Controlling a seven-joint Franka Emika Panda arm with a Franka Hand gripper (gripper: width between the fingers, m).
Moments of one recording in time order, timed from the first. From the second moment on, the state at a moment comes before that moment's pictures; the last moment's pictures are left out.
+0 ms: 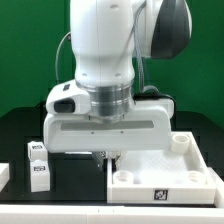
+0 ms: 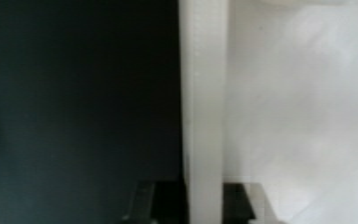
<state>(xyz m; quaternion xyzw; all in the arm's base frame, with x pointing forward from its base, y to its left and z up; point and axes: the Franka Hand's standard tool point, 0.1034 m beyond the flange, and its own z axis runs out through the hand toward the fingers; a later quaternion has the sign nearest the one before) 0.556 -0.029 0.032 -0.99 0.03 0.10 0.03</state>
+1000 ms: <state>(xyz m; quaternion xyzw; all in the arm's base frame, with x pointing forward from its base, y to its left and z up) 0.591 -0.022 0.008 -1.00 0.03 0.07 0.03</state>
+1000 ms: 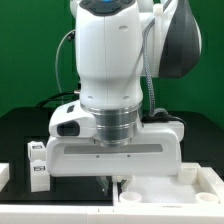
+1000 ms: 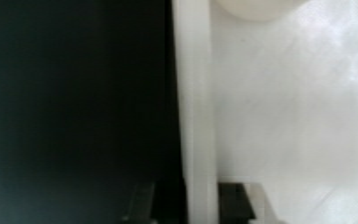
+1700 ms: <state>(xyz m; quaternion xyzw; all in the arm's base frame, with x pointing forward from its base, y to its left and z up) 0.593 -0.021 0.008 -0.99 0.06 0.08 0.02</state>
